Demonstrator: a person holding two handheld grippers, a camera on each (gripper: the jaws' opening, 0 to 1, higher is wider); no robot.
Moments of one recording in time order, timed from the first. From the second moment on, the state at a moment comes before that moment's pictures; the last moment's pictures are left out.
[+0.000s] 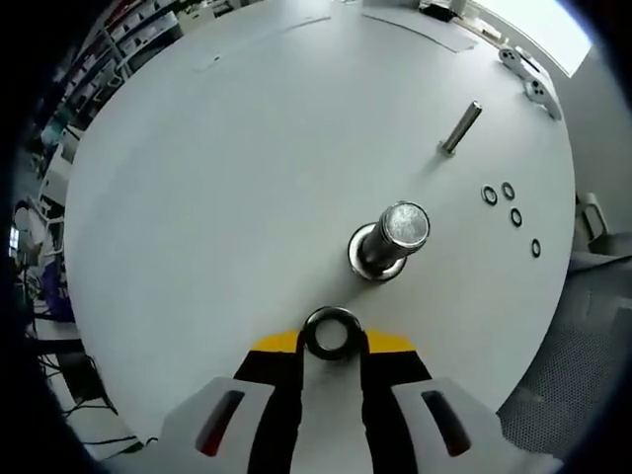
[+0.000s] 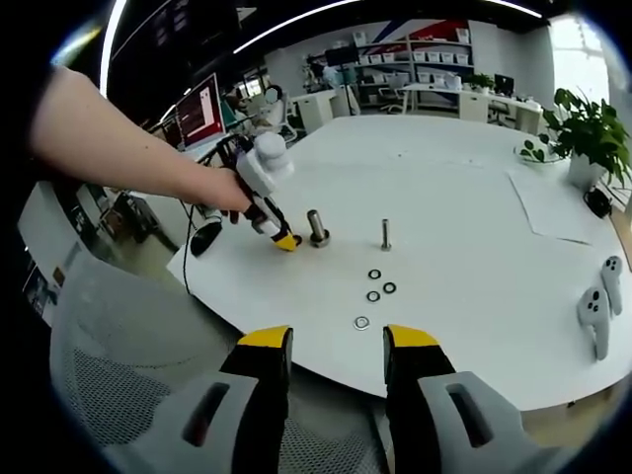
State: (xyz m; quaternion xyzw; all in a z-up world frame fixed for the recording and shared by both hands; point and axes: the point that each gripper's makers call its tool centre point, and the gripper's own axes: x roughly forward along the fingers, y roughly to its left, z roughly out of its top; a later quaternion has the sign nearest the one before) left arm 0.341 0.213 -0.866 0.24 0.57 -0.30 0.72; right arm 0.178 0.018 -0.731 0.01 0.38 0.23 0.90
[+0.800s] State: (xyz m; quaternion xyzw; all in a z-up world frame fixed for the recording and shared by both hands) left arm 0.337 0.210 -0.866 0.22 0.60 -0.27 0.72; right arm 0.179 0.019 -0.729 0.02 0.37 0.23 0.90
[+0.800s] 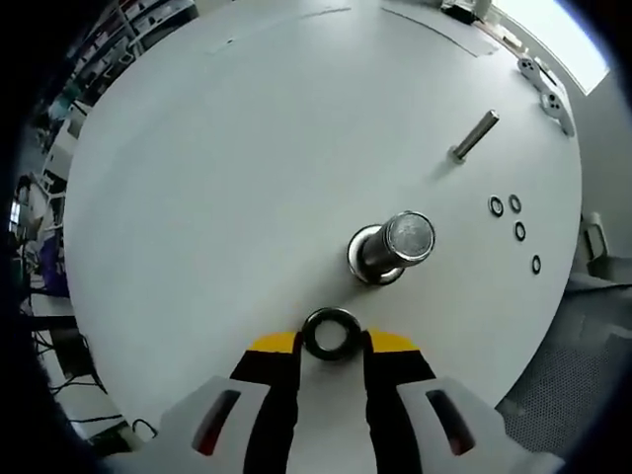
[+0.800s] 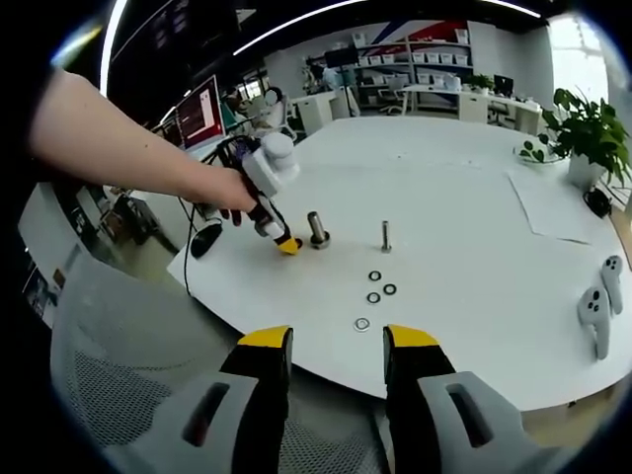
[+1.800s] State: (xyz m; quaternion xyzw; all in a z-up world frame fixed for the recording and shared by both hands) left arm 0.332 0.211 -0.864 0.27 0.58 -0.31 0.71; right arm 0.178 0.019 -0.729 0.02 0.37 0.23 0.90
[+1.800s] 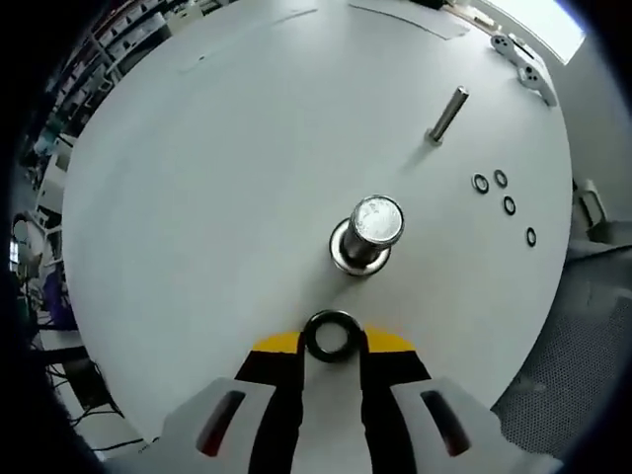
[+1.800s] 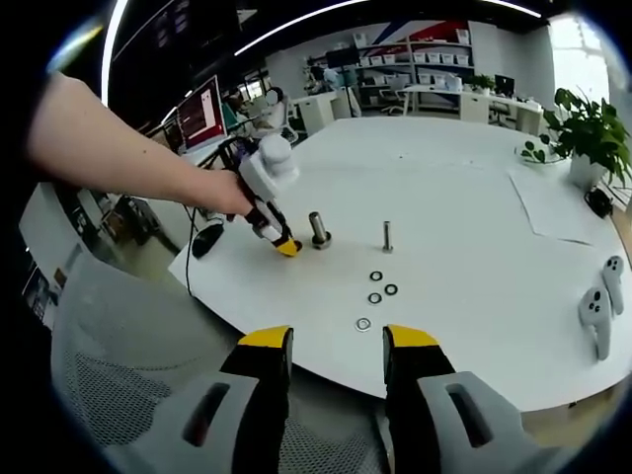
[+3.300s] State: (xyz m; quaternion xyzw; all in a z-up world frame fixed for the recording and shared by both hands) left arm 0.359 0.155 -0.793 0.30 0.49 -0.40 0.71; right arm 0.179 0.021 -0.728 0.02 0.37 0.24 0.90
